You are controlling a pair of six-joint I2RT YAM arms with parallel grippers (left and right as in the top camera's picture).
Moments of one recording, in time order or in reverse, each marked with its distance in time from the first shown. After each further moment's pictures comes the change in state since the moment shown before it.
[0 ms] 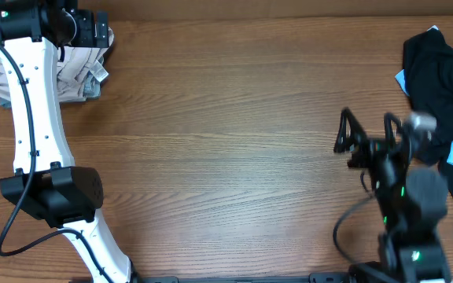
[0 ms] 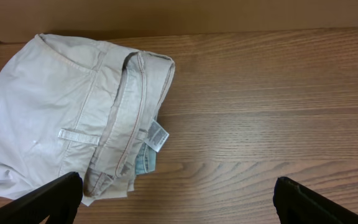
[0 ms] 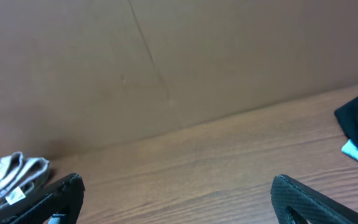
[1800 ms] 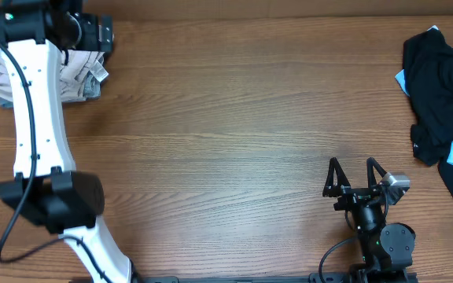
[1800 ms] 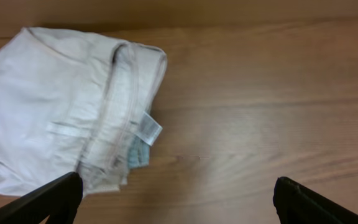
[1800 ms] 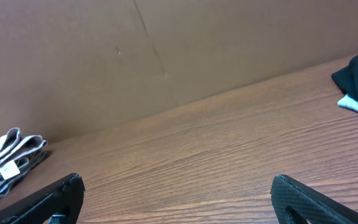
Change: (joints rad) left arm -0.035 -0.085 -0.142 0.030 -0.001 0.000; right arm -0.019 -0.546 -0.498 0.020 -0.035 0.008
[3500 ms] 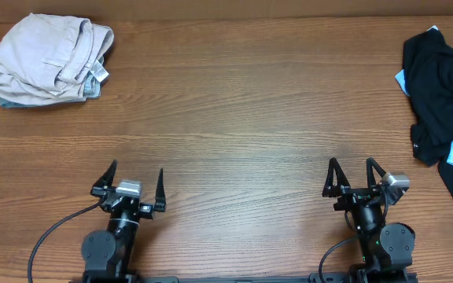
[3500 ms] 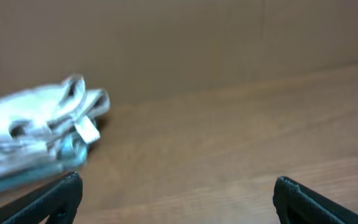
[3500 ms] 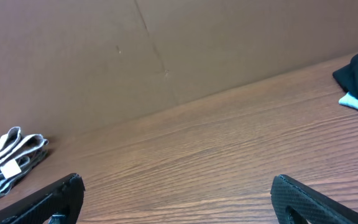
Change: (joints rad) left arm -0.163 -1.997 -2.229 1.114 0.050 -0.047; right arm 0.000 -0.001 0.000 -0.005 -0.003 0.003
